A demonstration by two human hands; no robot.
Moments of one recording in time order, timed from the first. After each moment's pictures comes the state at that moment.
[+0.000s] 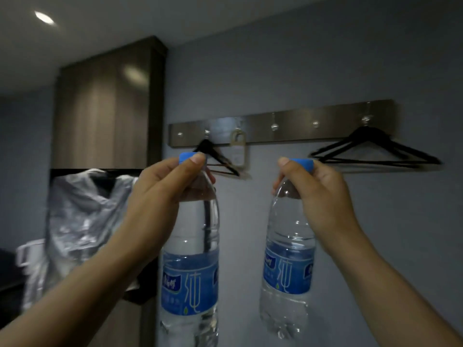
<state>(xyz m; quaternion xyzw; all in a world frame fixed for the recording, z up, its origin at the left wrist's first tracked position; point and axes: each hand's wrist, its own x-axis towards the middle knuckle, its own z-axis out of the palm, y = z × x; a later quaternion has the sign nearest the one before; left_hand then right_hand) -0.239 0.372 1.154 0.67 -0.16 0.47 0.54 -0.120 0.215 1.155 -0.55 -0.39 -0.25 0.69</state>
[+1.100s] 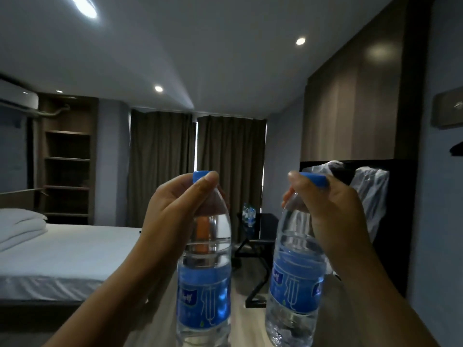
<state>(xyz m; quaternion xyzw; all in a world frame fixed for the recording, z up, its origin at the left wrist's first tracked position) -0.450 0.469 1.096 0.67 0.23 0.65 0.28 -0.248 0.465 1.106 -0.33 -0.62 0.13 0.70</state>
